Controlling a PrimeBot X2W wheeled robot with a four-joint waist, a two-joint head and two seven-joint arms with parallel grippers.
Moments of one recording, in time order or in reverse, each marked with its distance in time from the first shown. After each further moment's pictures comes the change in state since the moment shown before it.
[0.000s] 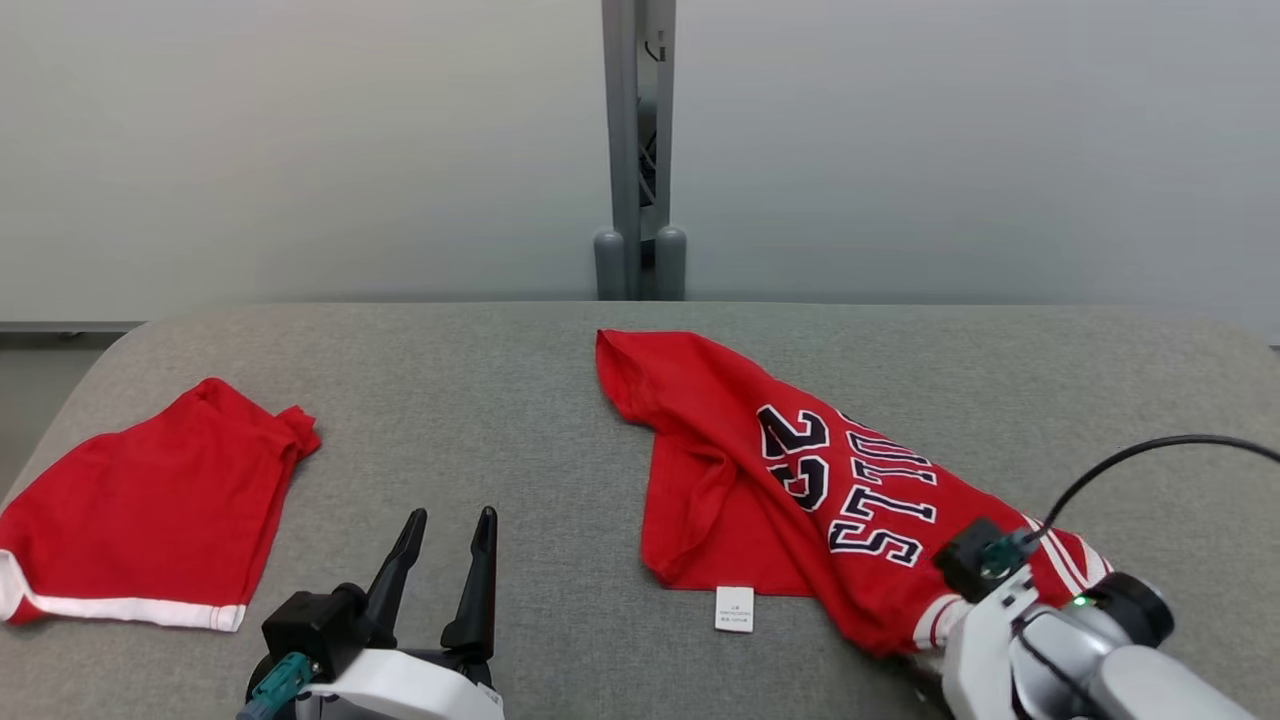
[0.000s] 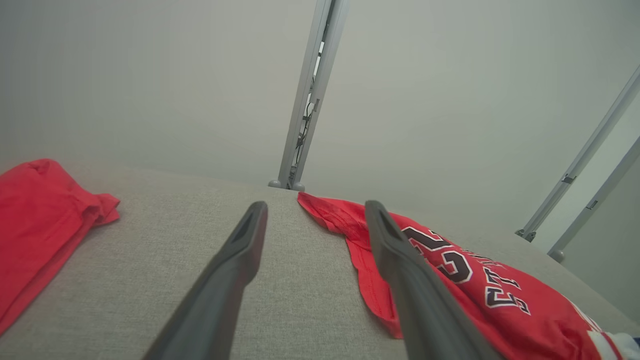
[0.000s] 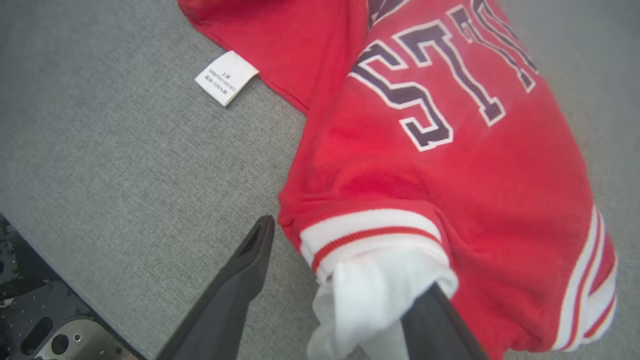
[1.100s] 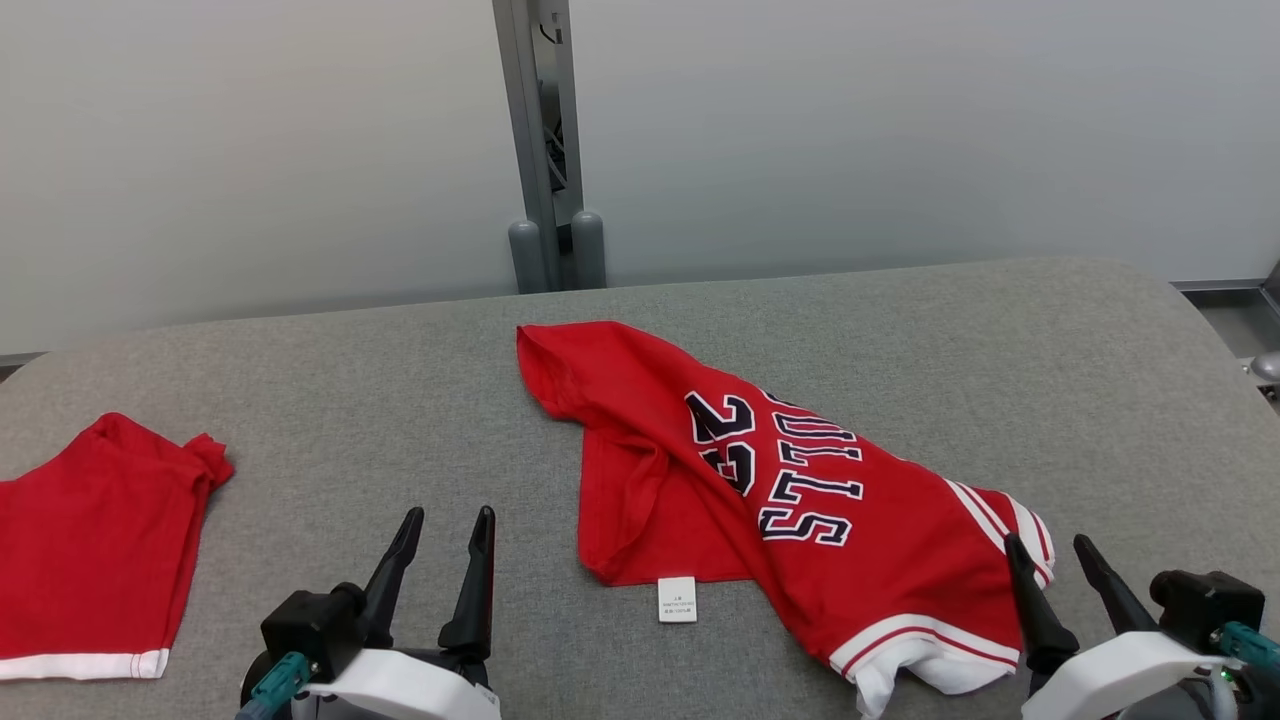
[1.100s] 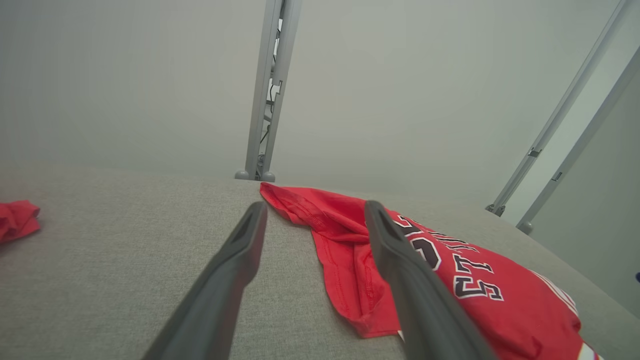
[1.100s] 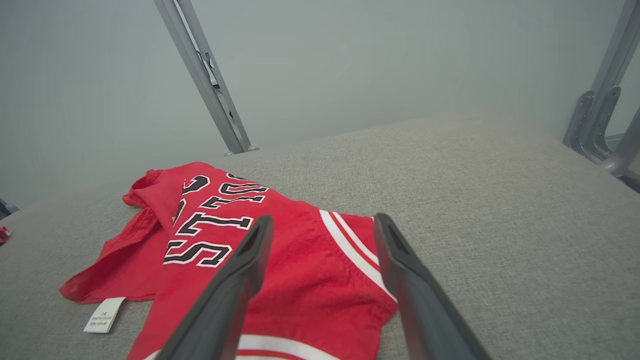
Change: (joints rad) left arm 0.001 0.000 0.010 -0.003 0.021 -0.005 0.000; right arm 0.269 0.338 -0.695 0.005 -0.183 0.000 -0.580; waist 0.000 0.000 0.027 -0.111
